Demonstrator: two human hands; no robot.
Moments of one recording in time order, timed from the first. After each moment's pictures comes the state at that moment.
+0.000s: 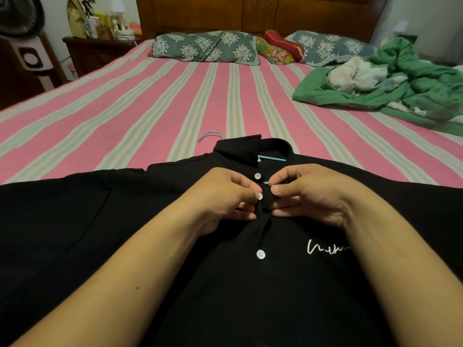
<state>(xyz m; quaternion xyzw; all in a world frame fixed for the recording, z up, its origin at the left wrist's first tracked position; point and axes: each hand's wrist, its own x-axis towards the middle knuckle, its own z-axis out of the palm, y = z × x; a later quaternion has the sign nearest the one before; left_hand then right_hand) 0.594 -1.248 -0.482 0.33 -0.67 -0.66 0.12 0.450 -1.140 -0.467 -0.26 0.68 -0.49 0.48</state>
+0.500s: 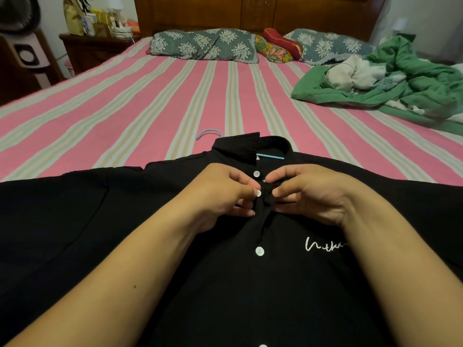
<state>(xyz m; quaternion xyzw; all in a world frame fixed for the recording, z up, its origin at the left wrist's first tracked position) 0.594 -1.249 -0.484 0.32 -0.68 -0.65 0.14 0.449 -1.139 -0.468 -0.24 0.66 -0.52 0.50</state>
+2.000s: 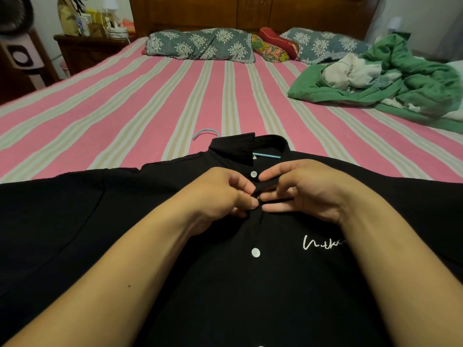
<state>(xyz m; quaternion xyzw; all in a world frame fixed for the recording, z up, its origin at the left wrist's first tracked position) 0.595 -1.253 -0.490 0.30 -0.72 -0.62 0.10 0.451 -1.141 -0.466 -0.24 0.66 -0.51 0.49</state>
